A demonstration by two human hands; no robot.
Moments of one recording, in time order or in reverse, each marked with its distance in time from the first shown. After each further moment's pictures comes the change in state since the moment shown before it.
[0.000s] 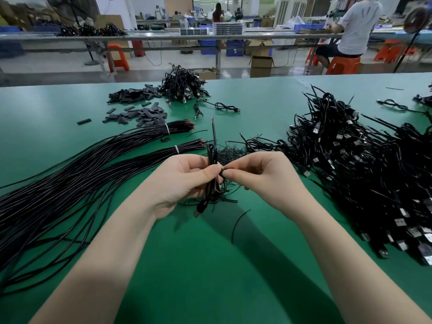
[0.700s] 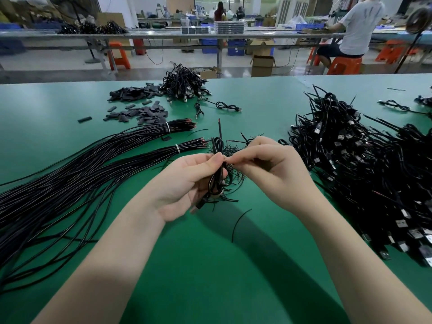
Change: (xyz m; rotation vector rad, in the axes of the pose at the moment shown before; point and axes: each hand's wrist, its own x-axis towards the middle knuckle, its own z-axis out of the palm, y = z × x) left_hand -0.002 0.003 0.010 -0.305 -0.060 -0.053; right_hand -0.001 -0.006 -0.008 -0.068 0.013 -0.339
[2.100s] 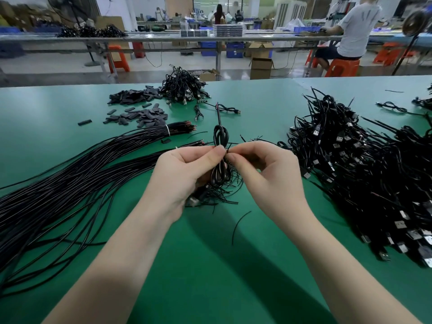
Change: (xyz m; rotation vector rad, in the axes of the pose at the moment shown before) left_hand -0.007 0.006 0.013 0.142 0.262 0.267; right_hand -0.001 -0.016 0.024 -0.101 0.293 0.080
